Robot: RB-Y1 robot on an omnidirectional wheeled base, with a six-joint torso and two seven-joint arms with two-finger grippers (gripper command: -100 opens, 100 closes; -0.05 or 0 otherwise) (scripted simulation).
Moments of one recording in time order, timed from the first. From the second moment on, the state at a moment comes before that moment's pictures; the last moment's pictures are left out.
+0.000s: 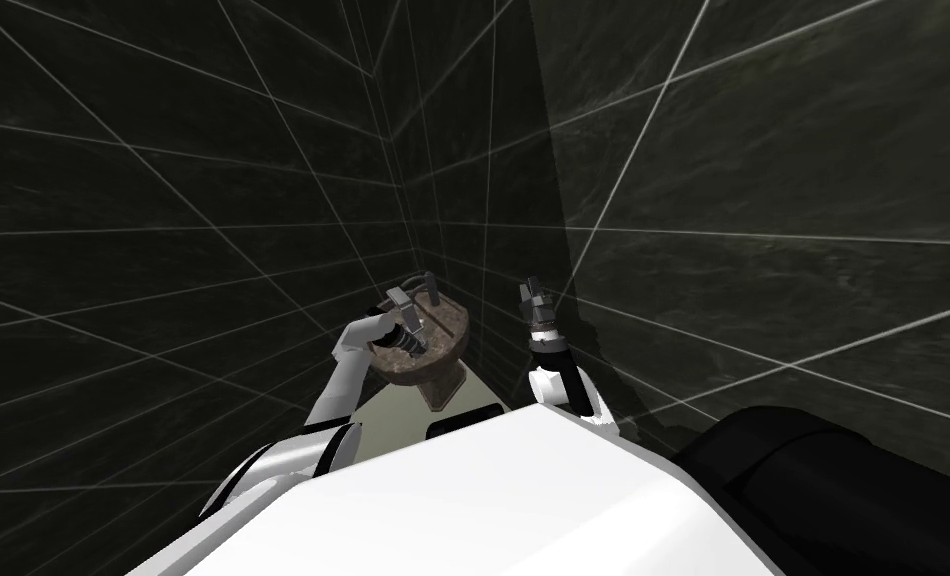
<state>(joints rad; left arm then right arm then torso) -0.49 0.22 0.09 -1.40 0.45 1.58 0.82 0.49 -0.05 0.05 -2.34 0.09 -0.39 -0.09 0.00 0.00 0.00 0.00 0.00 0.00</state>
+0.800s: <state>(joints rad) -0.51 0.25 0.16 -1.29 0.40 1.50 0.92 0.49 -0.05 0.05 -2.34 0.09 -0.39 -0.09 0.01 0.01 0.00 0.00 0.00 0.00</state>
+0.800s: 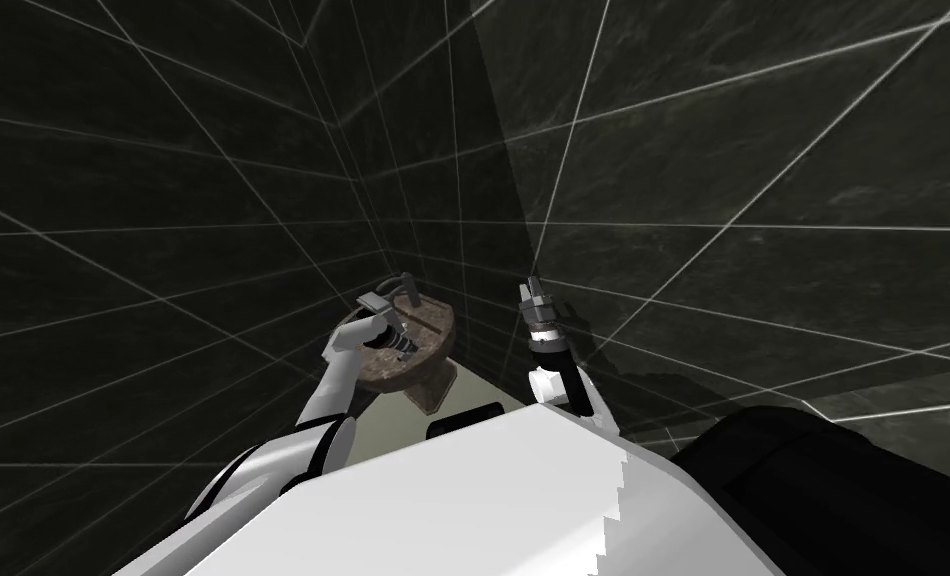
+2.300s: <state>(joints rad) -0.51 0.28 0.23 -1.22 0.36 1.42 1.02 0.49 -0.05 0.05 -2.34 0.09 -0.39 -0.09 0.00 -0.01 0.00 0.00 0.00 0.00</state>
